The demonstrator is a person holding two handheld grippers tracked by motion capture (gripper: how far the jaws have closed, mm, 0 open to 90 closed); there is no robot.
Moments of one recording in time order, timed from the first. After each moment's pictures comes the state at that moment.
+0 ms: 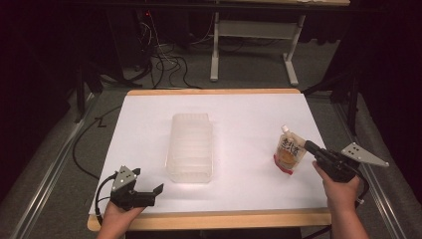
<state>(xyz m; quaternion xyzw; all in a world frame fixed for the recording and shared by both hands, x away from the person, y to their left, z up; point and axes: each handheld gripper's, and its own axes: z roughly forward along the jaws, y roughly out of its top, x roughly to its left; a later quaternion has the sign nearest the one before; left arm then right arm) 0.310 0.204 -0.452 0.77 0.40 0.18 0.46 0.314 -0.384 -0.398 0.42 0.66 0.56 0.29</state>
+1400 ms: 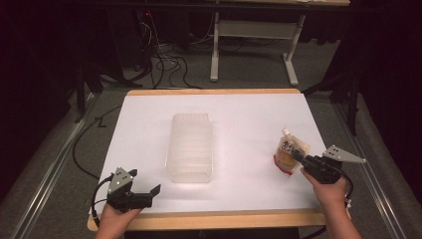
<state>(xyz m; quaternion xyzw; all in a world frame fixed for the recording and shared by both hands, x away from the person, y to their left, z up) 0.304 0.210 -0.450 0.76 0.41 0.19 0.46 0.327 -0.370 -0.430 0.44 0.70 0.52 0.22</state>
